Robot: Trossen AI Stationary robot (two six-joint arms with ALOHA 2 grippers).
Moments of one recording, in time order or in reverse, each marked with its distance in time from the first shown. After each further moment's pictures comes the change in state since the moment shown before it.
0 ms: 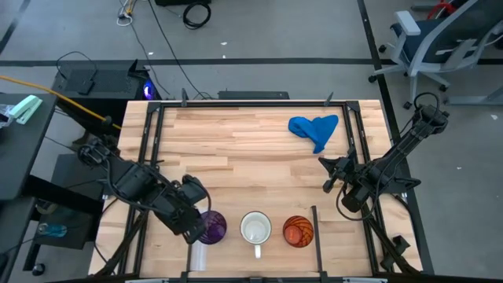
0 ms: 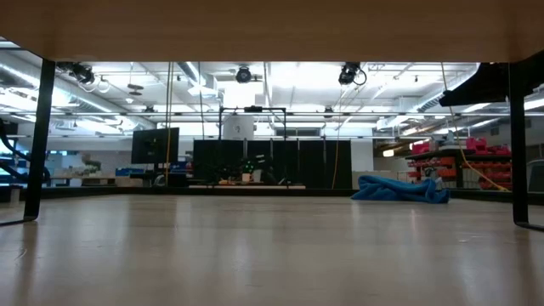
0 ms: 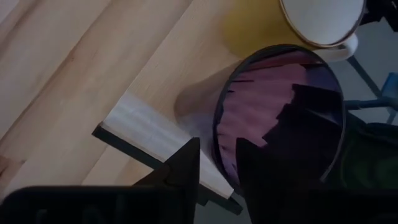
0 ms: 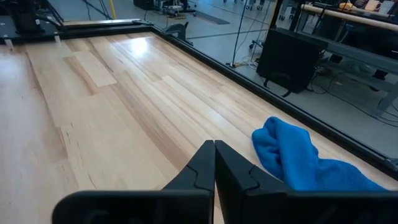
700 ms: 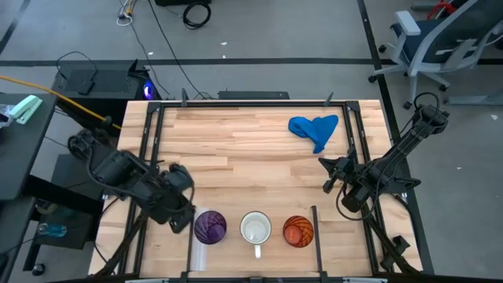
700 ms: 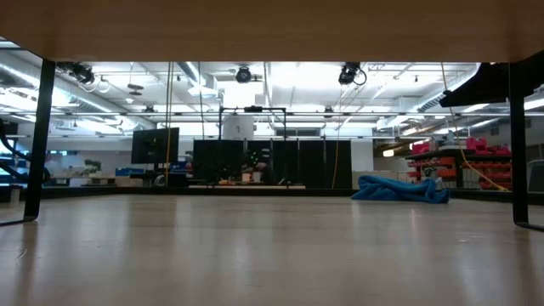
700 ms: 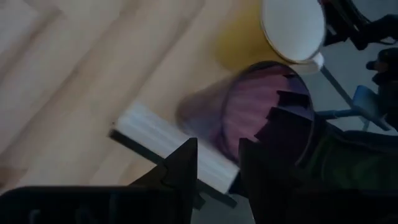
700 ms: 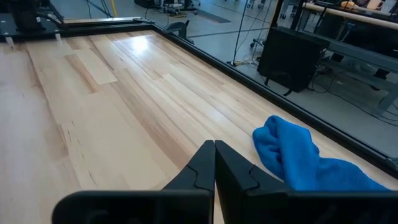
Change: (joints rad) left arm -0.007 -0.096 0.000 -0.011 -0.047 -0.004; right arm 0.000 0.000 0.000 0.000 -0.008 -0.003
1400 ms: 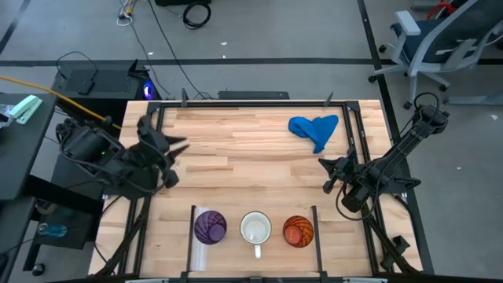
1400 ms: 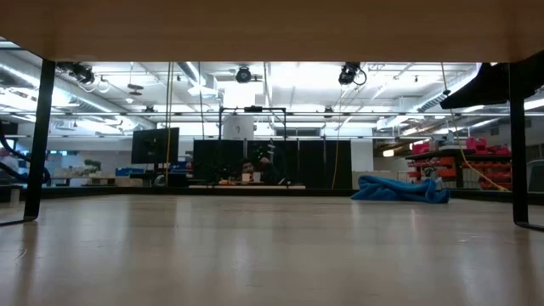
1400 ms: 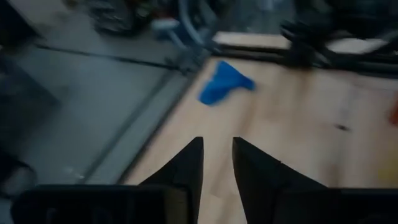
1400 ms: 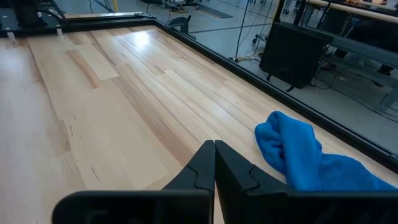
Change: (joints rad) left arm 0.000 -0.159 -0.010 -0.116 -0.792 0.570; right arm 0.000 0.000 0.000 0.000 -0.020 0.000
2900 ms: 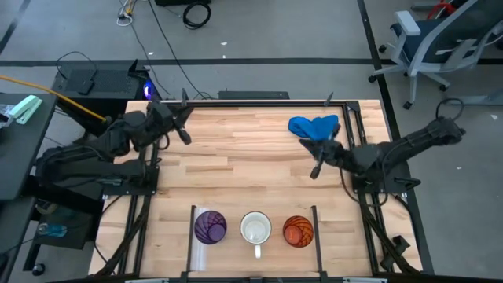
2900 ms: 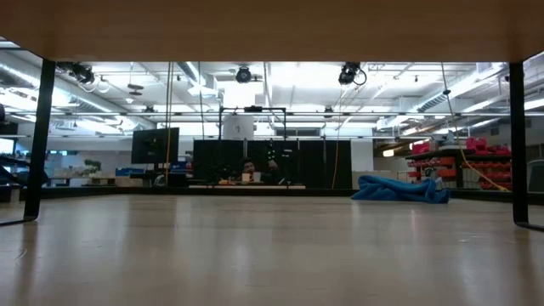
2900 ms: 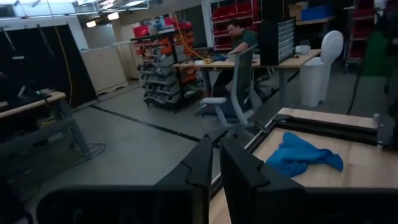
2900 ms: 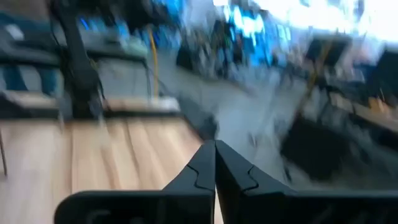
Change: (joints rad) left arm 0.853 -0.701 -1.258 1.531 0.484 0.841; right arm -0.386 -0.066 0.191 0.892 -0.324 -1.282
